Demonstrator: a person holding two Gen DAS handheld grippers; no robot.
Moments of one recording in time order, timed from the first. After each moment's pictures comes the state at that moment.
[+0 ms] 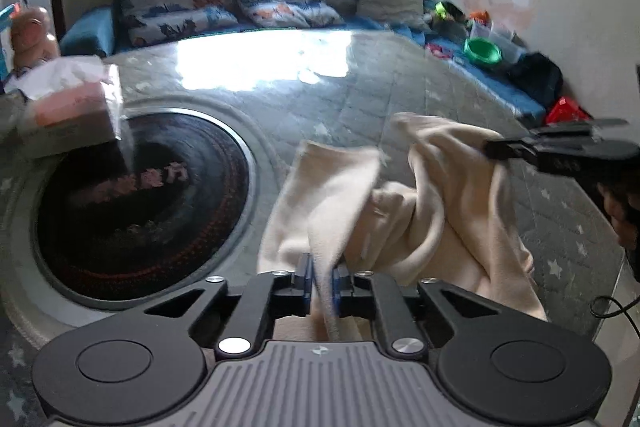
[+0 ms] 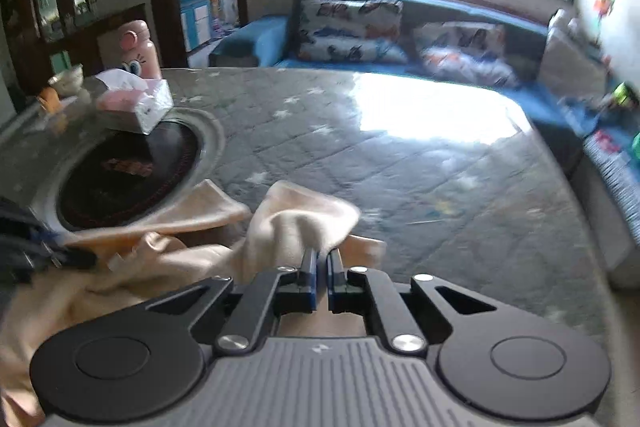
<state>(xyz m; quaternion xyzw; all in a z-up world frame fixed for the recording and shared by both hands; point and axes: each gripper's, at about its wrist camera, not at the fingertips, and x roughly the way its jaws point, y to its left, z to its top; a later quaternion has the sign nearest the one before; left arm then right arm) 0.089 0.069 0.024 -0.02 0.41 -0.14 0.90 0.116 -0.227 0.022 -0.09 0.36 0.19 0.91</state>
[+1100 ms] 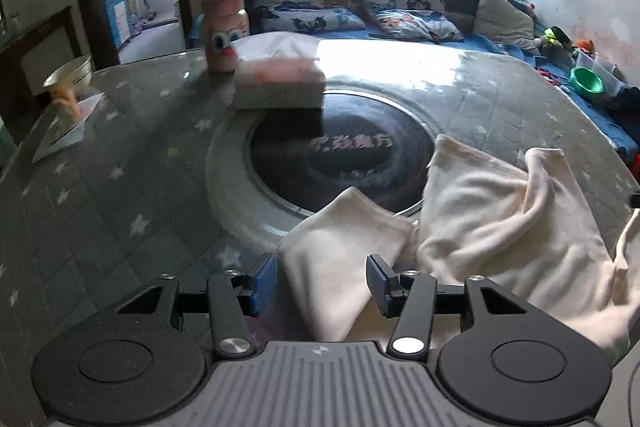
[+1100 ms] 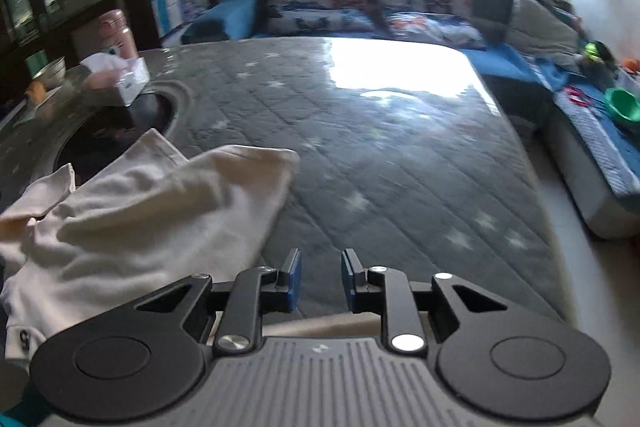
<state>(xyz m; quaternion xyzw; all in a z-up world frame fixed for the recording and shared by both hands) 0.026 0.179 0.055 -0.02 0.42 0.01 0.91 0.081 -0.278 0.020 -0.06 0.41 0.17 0.89</state>
